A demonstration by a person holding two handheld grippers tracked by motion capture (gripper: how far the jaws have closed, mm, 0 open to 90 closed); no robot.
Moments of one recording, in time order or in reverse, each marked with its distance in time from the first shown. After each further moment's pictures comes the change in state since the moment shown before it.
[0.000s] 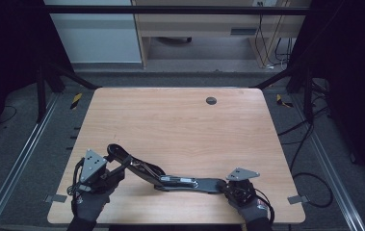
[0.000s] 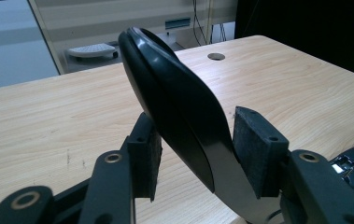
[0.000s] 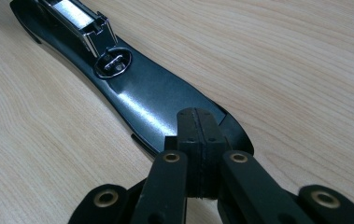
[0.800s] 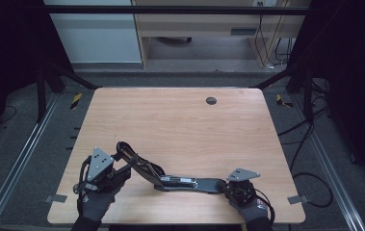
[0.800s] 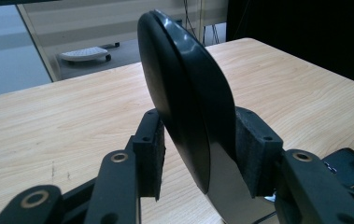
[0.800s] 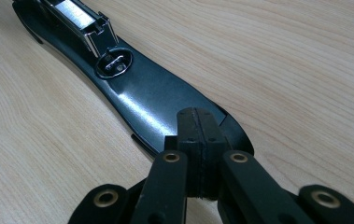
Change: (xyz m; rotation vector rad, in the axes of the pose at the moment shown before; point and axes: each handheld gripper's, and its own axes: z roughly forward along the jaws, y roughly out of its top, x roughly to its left) left arm -0.017 0.013 0.003 0.000 -0.025 0.022; right arm 0.000 -0.001 -0.001 -0.001 0.006 -0.005
